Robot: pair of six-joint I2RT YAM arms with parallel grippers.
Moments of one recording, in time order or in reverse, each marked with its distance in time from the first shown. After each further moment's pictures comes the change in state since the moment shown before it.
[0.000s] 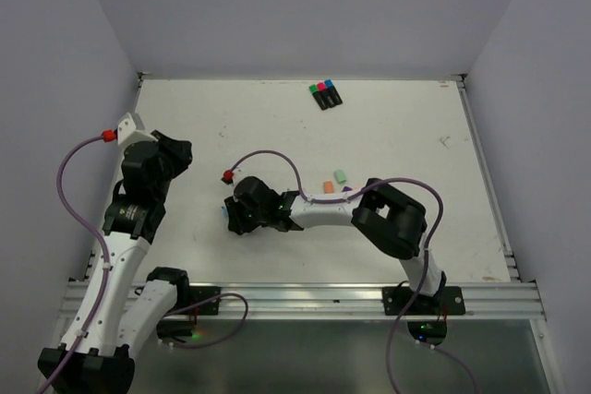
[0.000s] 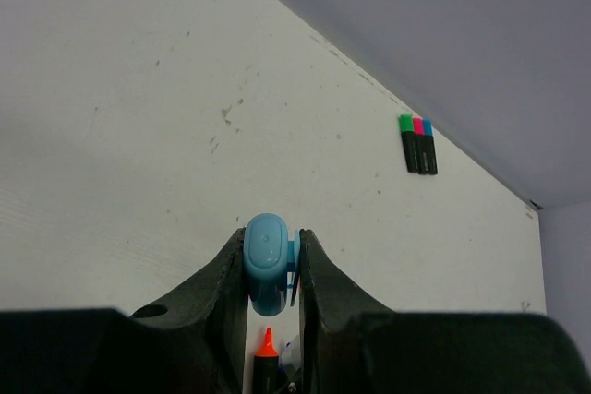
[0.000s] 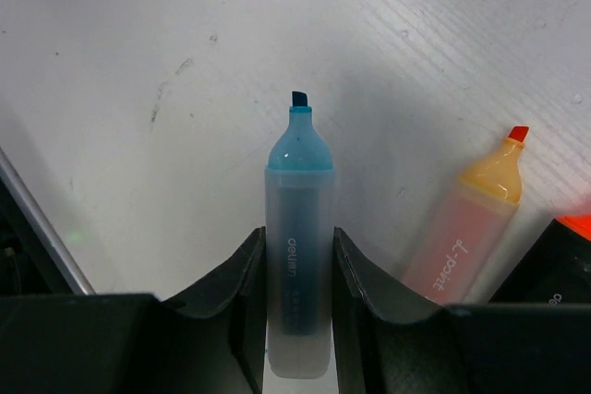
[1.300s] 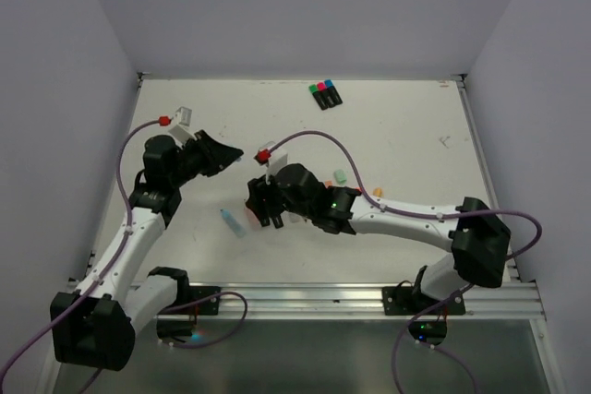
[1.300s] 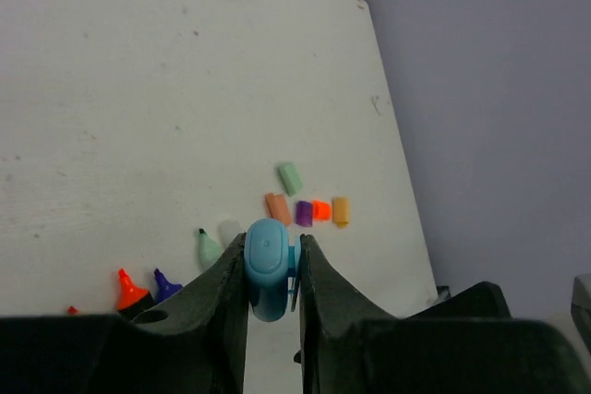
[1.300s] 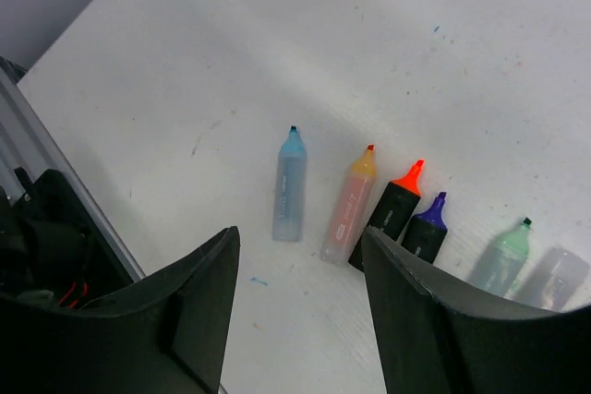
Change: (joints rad) left arm 0.000 0.186 -0.120 0.326 0.643 -0.002; right arm -0.008 -0.459 -0.195 -0.053 0.193 -0.118
